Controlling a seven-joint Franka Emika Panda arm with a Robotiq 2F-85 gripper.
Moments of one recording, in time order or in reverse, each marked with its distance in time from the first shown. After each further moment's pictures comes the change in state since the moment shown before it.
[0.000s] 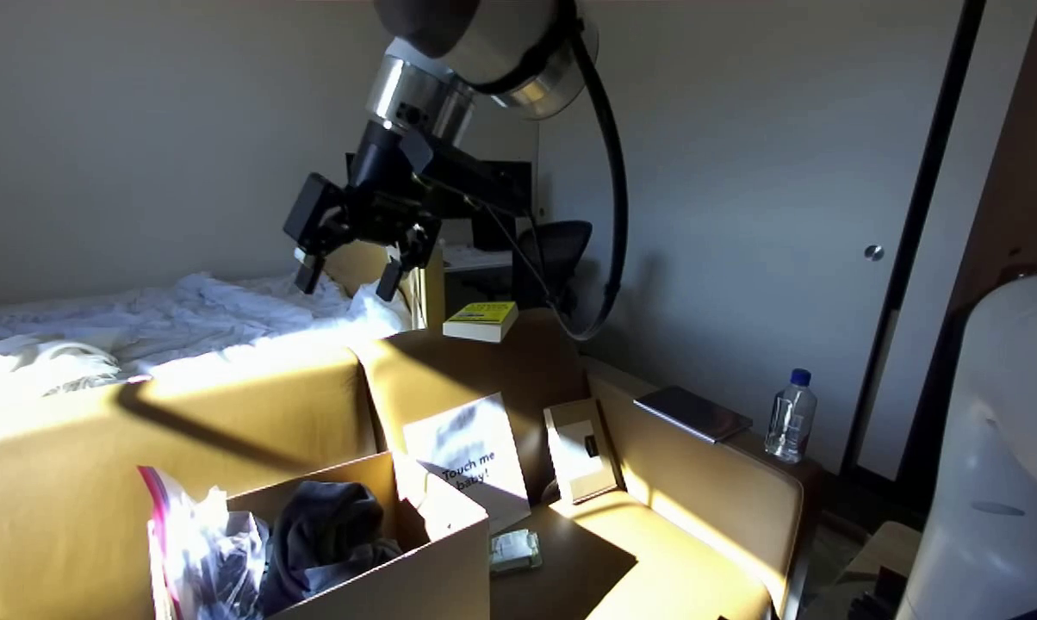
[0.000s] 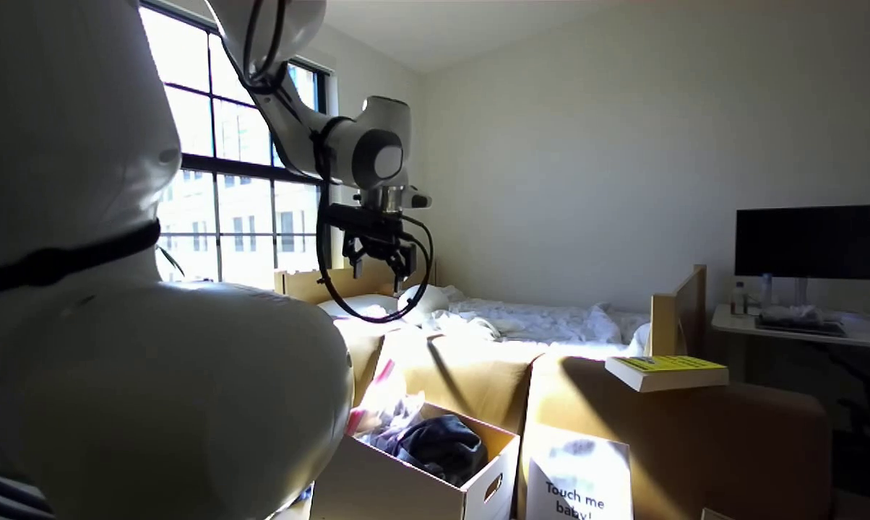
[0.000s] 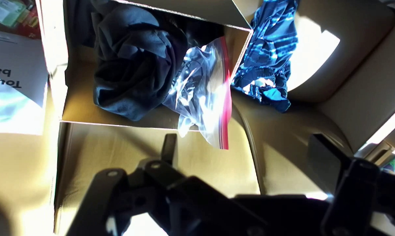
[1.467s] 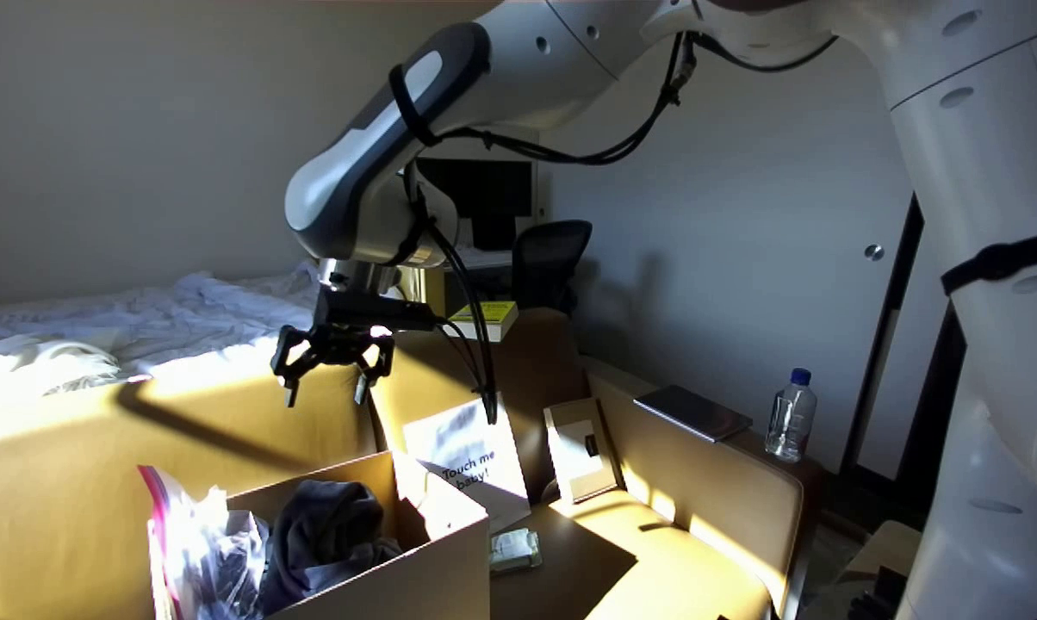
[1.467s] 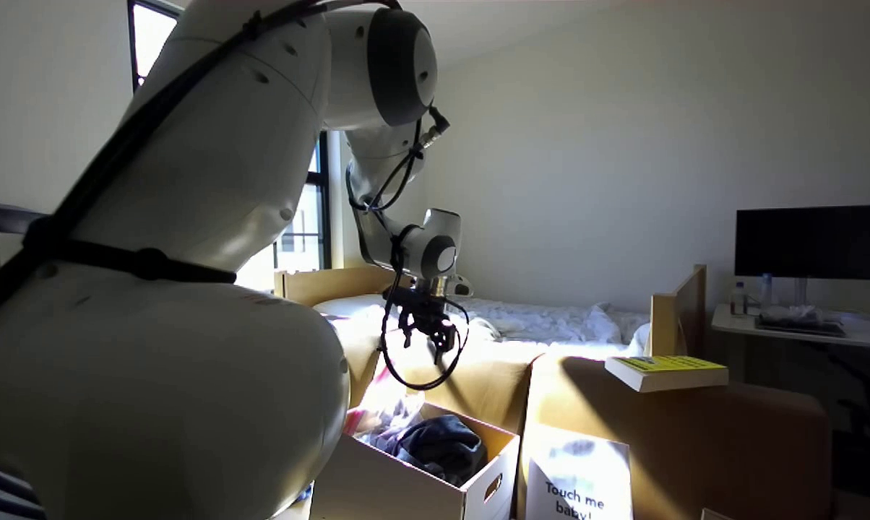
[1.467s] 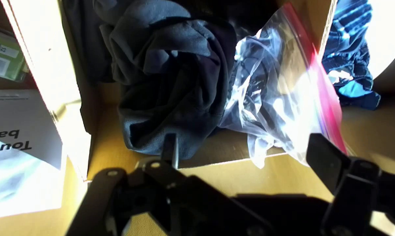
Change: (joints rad) arm -0.060 0.689 -0.020 0.473 -0.142 0.020 0.237
